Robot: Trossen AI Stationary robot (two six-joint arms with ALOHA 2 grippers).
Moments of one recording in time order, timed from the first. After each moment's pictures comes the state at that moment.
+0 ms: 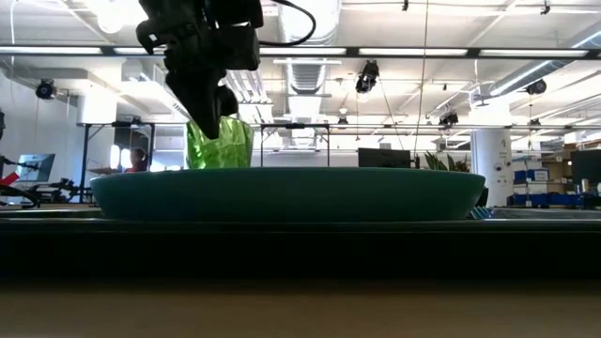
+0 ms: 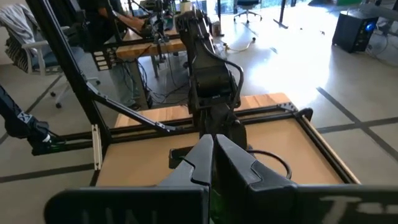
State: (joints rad) left arm 0.06 1.53 1.15 -0.81 0.20 0.03; right arm 0.14 1.30 1.72 -0.68 0.16 0.16
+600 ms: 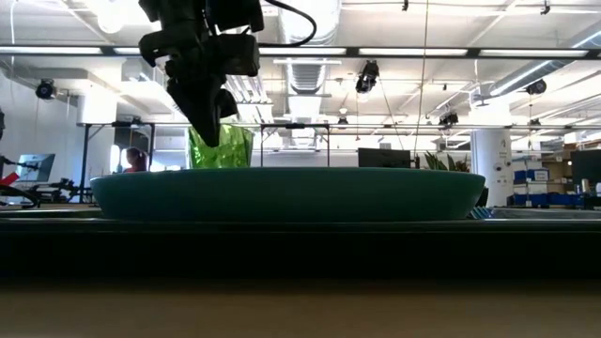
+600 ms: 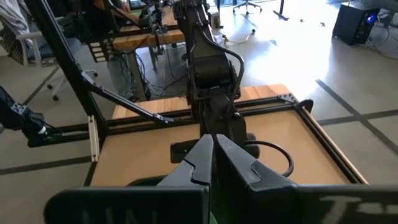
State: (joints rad) left arm 0.06 1.54 1.15 -0.82 0.12 0.04; right arm 0.14 1.30 1.68 -0.68 0.16 0.16
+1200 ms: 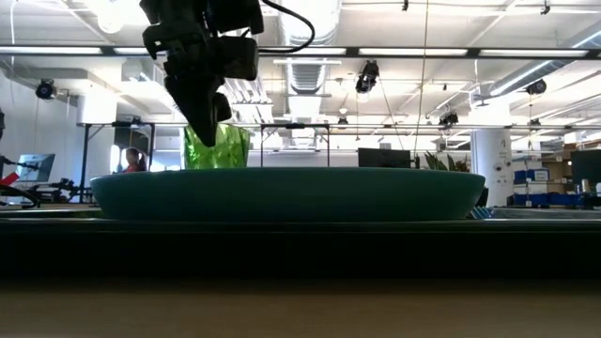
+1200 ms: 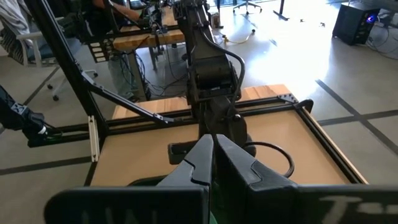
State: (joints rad) left arm 0.06 1.54 1.15 -0.83 0.18 -0.07; right arm 0.14 1.30 1.68 -0.68 0.16 0.16
